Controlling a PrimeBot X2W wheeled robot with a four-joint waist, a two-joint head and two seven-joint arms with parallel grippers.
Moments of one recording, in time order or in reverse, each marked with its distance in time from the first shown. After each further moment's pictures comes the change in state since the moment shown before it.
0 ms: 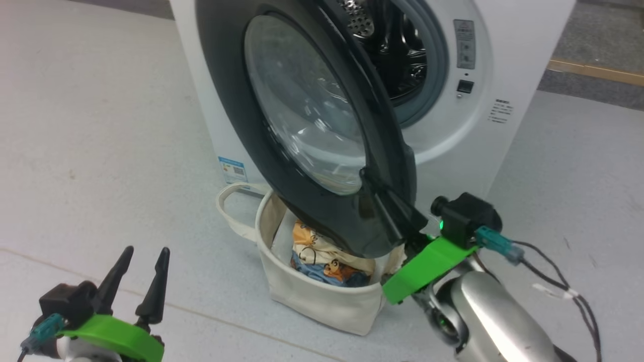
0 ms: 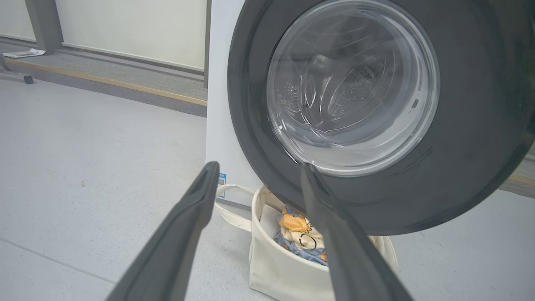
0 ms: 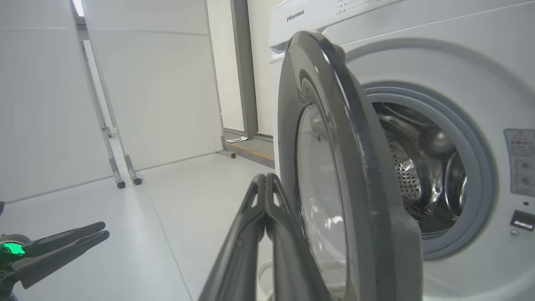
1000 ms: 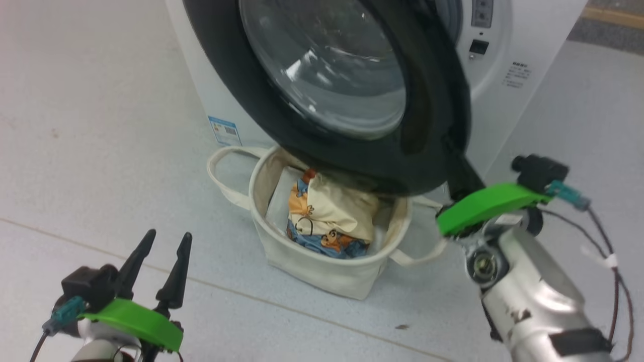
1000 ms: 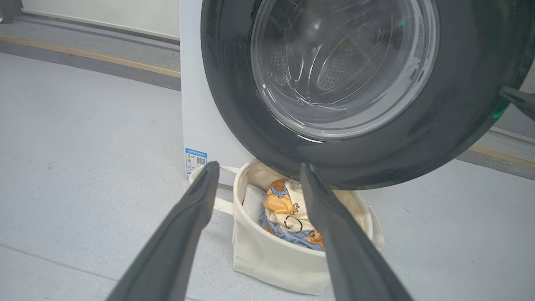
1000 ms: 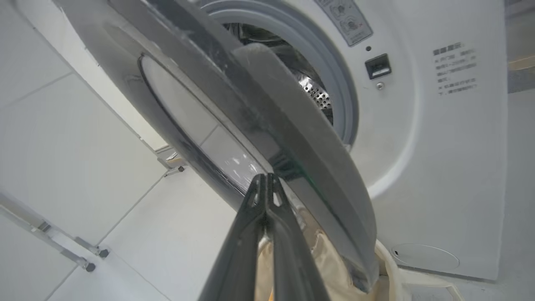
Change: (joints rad) left arm -0.056 -0.027 -0.053 -0.002 0.009 0.000 0.000; right arm -0.180 0.006 -0.169 0.442 0.379 0.000 -0.072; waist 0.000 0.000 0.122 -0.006
